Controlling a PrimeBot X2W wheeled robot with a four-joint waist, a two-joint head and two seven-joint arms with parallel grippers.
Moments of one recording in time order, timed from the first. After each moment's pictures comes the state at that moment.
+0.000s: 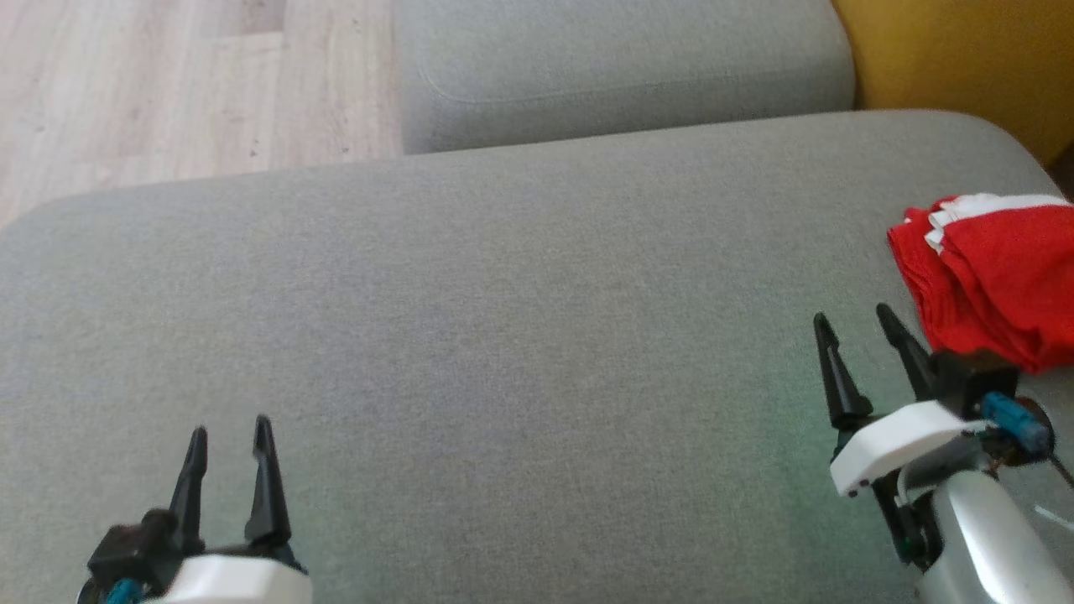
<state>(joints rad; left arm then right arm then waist) 0.04 0.24 -0.22 0.22 -0.51 0.06 -0.25 -0.22 -0.19 0.12 0.47 0.21 0.12 -0.14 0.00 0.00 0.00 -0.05</state>
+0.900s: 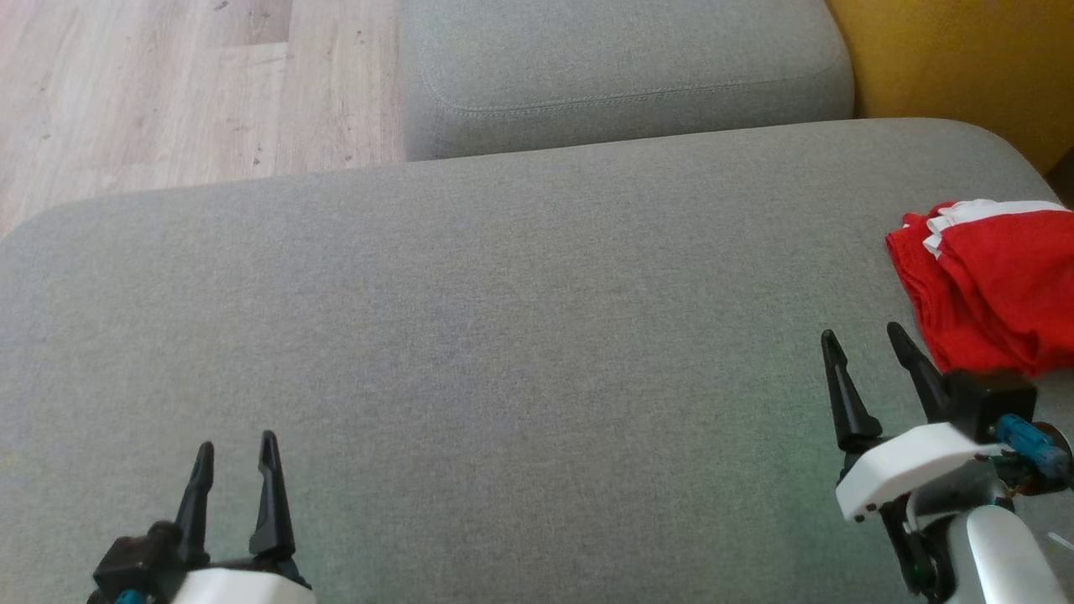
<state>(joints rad) 0.07 0.24 -0.21 0.23 -0.51 0.05 -0.25 -0.05 -0.11 0.02 0.17 0.14 0.12 0.04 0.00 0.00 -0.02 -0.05</state>
